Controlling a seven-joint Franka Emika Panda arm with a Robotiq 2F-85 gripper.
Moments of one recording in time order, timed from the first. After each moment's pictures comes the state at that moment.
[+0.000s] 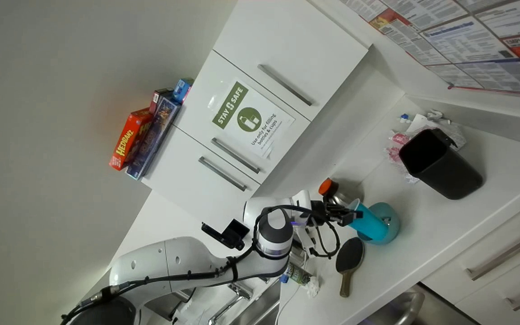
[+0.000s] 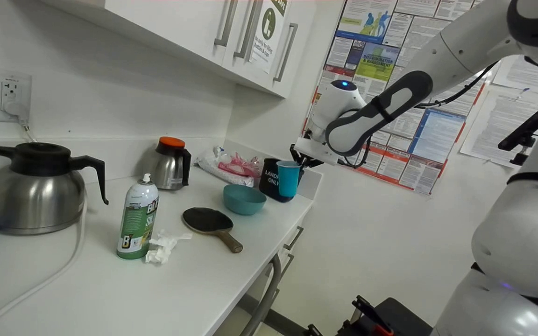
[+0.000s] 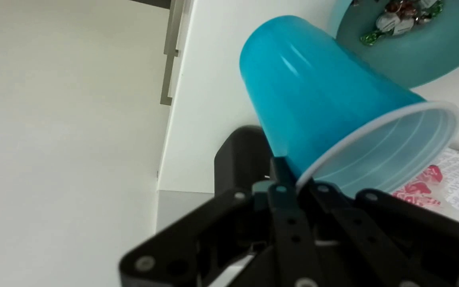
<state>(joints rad) -0.16 0.01 -0.12 -2.34 -0.71 2.82 1.17</state>
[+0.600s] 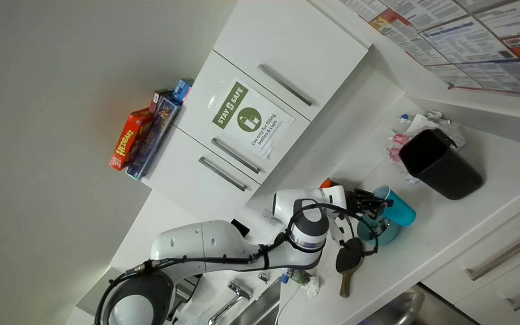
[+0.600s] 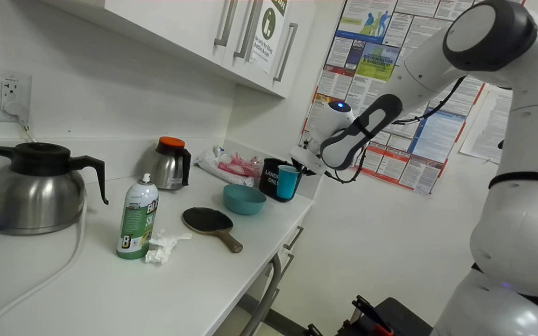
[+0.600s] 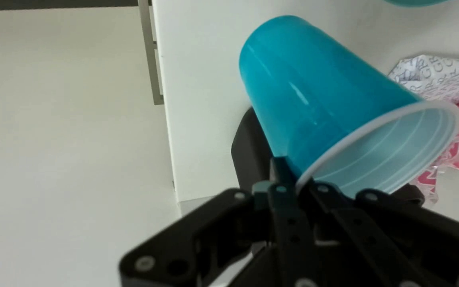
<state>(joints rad) -0.18 0.25 -0.22 -2.18 -0.71 2.99 1.38</state>
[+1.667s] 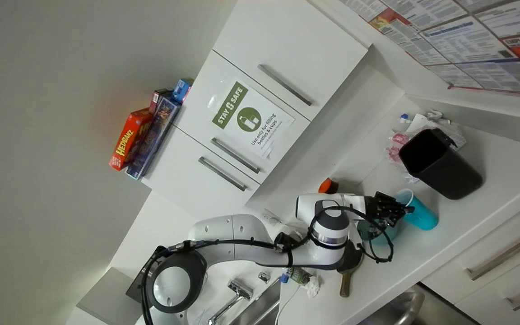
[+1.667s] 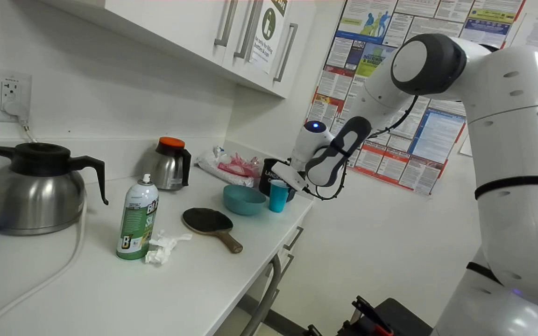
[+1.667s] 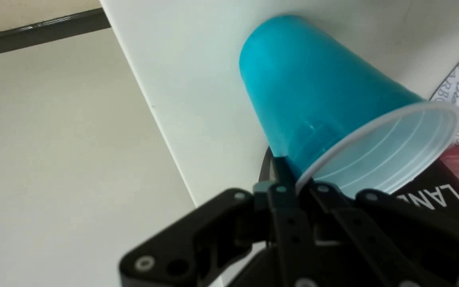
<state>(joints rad) 0.02 0.49 -0.40 -2.03 -0.78 3.00 1.71</state>
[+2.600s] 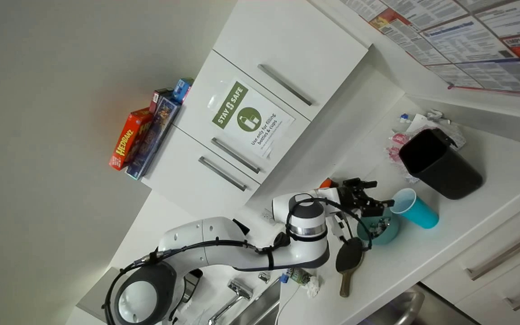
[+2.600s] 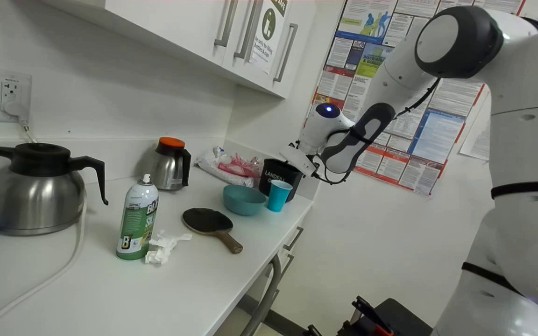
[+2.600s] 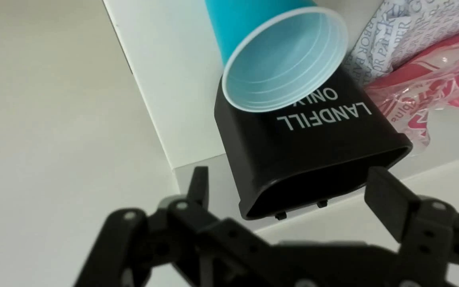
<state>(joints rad) 0.28 0.34 -0.69 -2.11 -1.00 3.06 1.87</state>
